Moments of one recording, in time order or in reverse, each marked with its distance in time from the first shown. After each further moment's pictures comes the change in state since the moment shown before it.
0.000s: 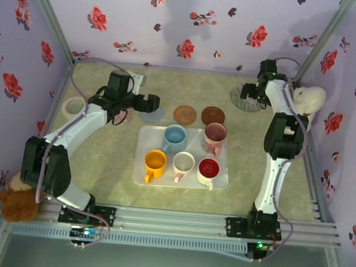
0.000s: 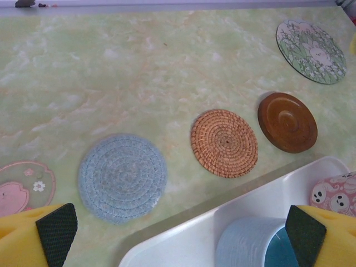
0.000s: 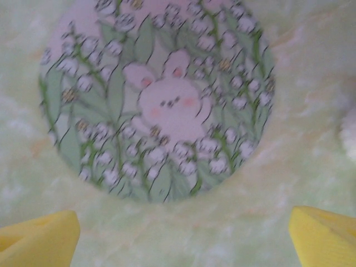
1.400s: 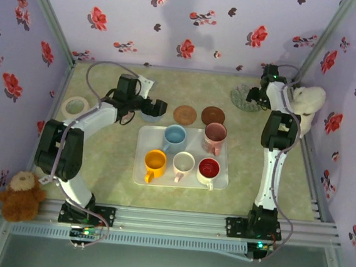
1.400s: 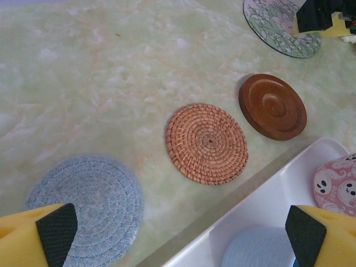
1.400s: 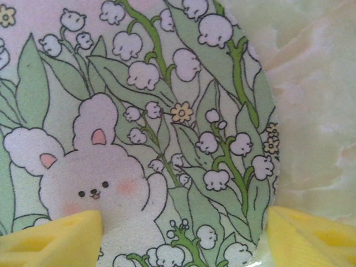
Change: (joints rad) left arm -0.004 0.178 -0.019 0.192 0.152 0.103; right arm -0.059 0.315 0.309 -0.076 -0.033 0.047
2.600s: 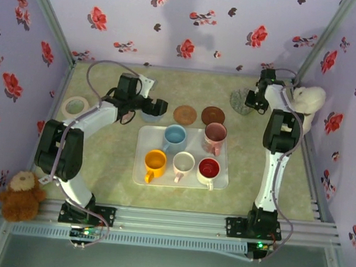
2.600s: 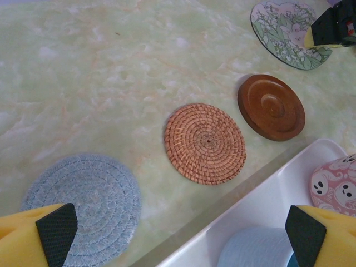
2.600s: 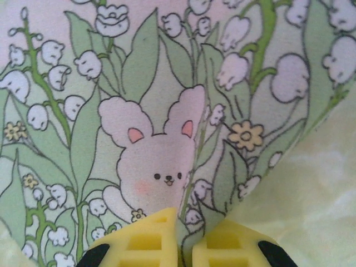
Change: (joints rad) left arm -0.008 0.001 0.023 -0.032 -0.008 -0.011; right arm 0.021 -0.169 -0.291 0.113 -0.141 0.000
